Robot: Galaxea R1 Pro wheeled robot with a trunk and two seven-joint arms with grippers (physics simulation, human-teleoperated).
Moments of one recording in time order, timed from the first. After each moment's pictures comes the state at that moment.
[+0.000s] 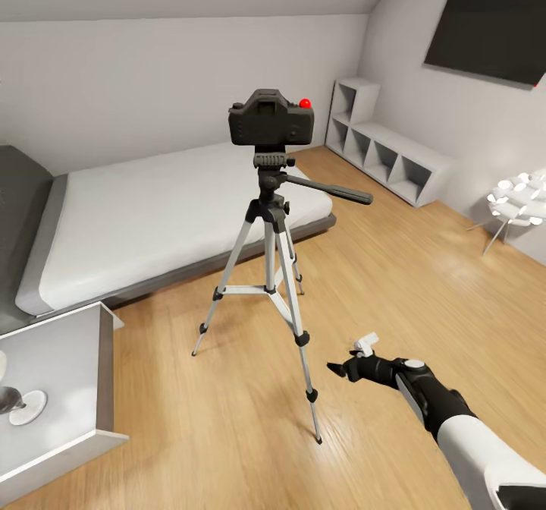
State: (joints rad) left arm -0.28 0.04 -0.89 0.00 1.40 0.06 0.26; right arm -0.74 -0.14 0.01 -0.51 0.12 0.14 0.69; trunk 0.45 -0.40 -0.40
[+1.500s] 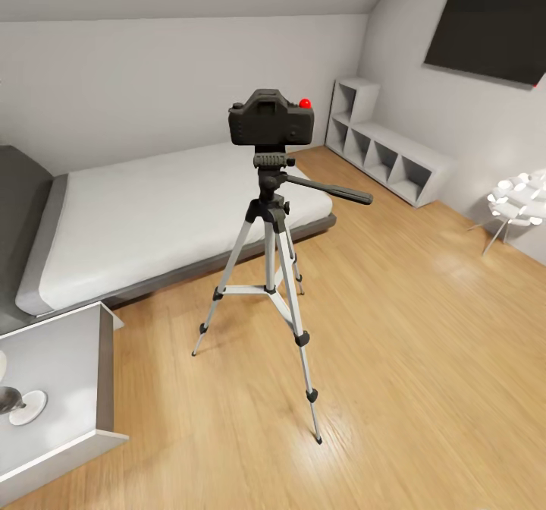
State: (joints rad) left arm -0.26 0.04 -0.89 0.00 1.40 0.06 0.26; right arm -0.43 -0.28 0.01 0.03 0.10 0.05 0.23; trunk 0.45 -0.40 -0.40
